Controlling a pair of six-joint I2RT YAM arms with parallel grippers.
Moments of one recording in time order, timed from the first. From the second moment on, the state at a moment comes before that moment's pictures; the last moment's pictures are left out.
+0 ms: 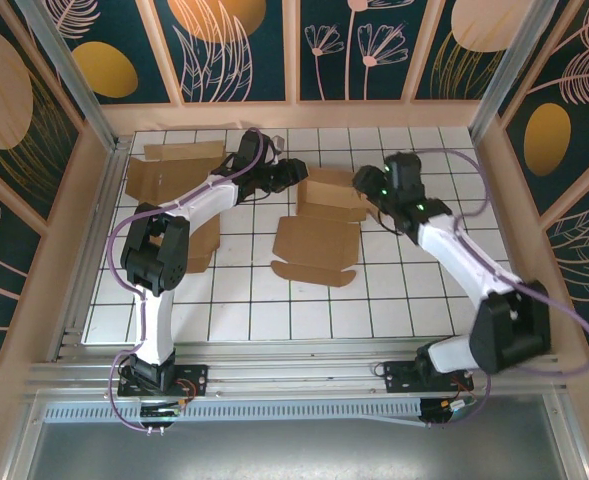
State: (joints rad) left arm -0.46 2.07 1.59 -0.14 0.45 -0.80; right arm 0.35 1.32 0.99 -0.25 0.04 0.84
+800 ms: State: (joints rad) left arm -0.47 2.09 1.68 -0.25 0.41 -0.69; right arm 0.33 1.75 0.75 0.39 0.04 0.84
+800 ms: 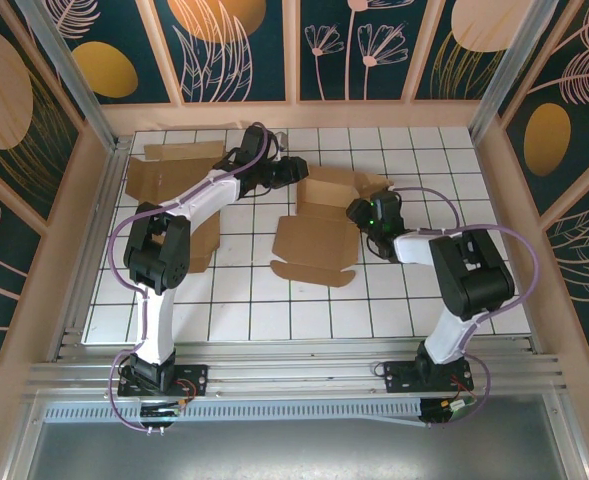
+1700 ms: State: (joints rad) left arm -0.48 2.10 1.67 -0.23 0.41 -0.68; right arm 0.43 1.87 0.82 0.60 -0.01 0.79
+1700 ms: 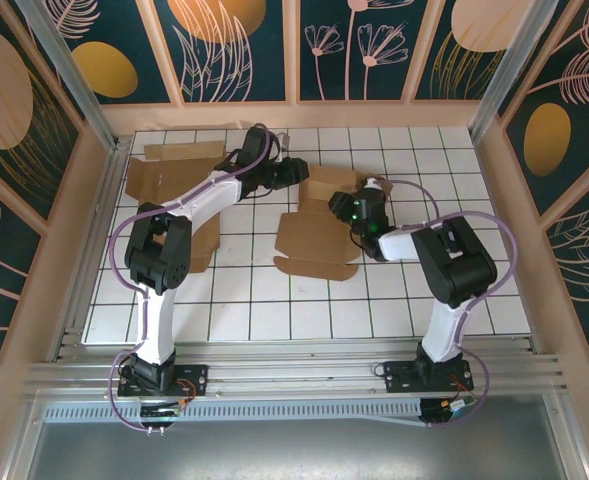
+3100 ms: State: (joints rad) left arm -0.49 2.10 1.68 -0.24 0.37 -0.67; right arm 0.01 1.65 0.80 0.27 -0.47 0.24
